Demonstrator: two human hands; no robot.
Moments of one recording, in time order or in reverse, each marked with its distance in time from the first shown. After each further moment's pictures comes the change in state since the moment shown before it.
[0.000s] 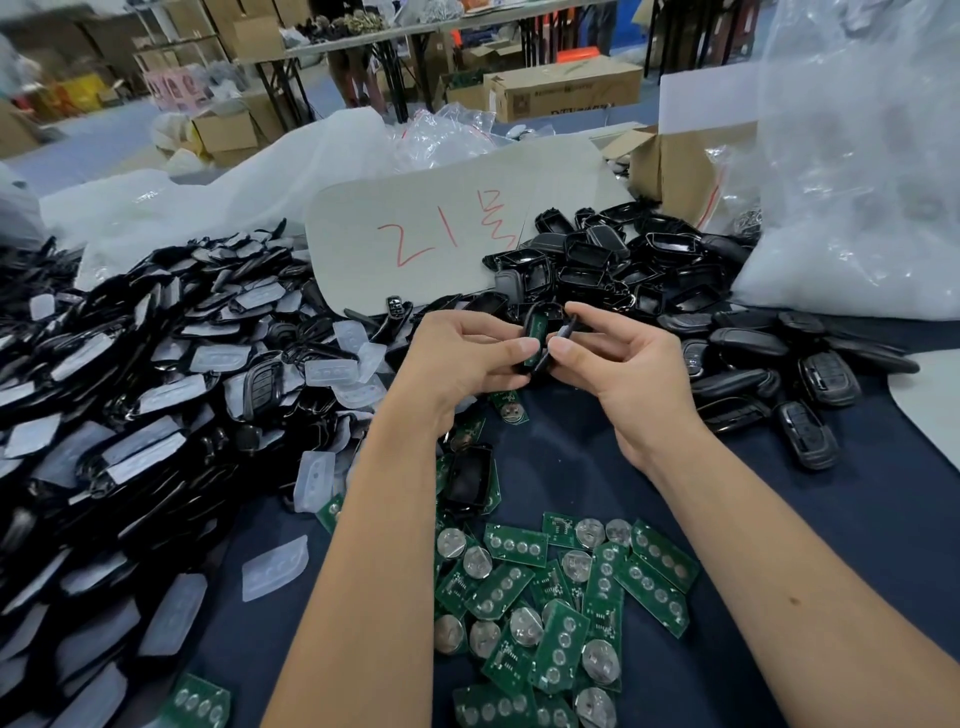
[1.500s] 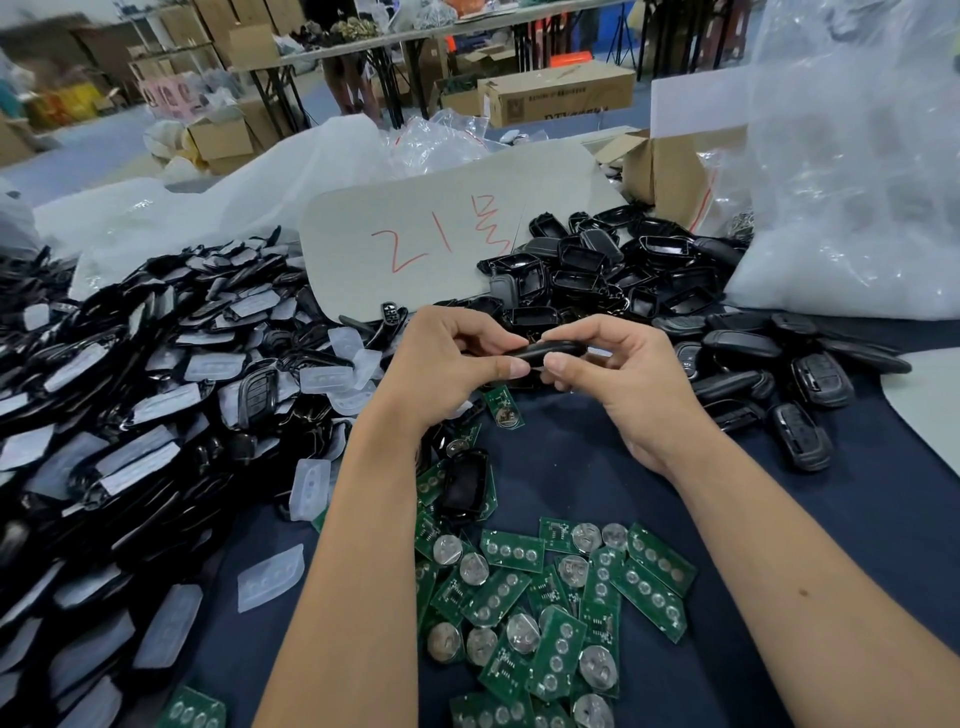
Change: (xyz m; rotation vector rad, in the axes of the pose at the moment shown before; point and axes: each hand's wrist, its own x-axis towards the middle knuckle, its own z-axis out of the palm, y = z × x) left_hand 0.004 -0.001 -0.015 0.324 -0.078 0.341; right_hand 0.001 -0.008 -0.014 -0.147 -0.204 -0.086
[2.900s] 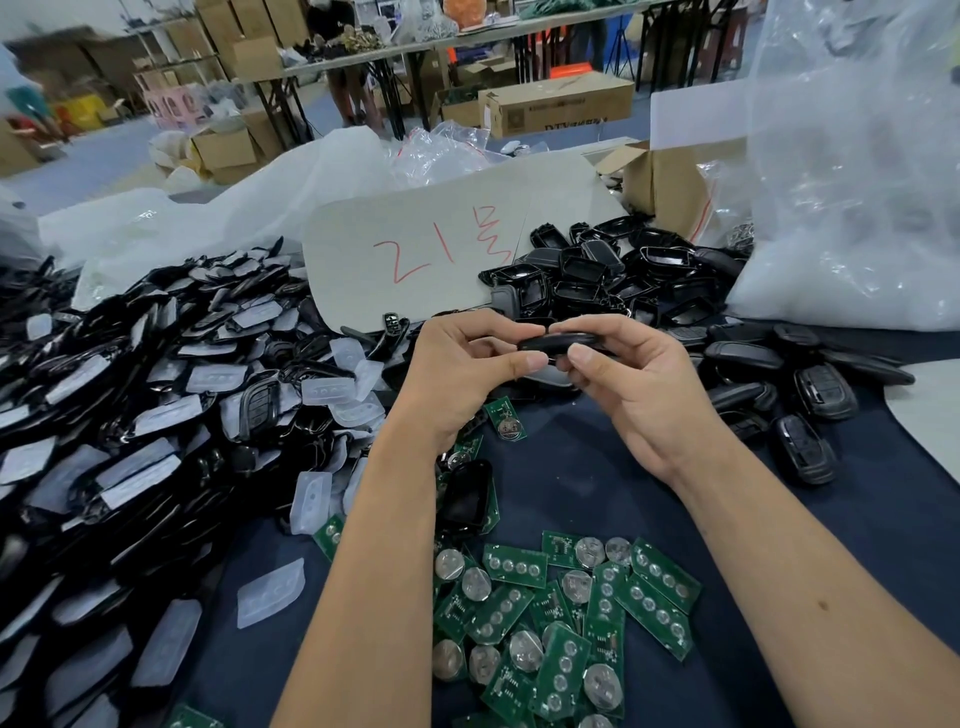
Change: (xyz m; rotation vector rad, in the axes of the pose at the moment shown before) left_hand 0.000 0.003 0.017 -0.352 0.014 0.037; right_hand -0.002 -0.008 -0.001 0.293 -0.010 0.001
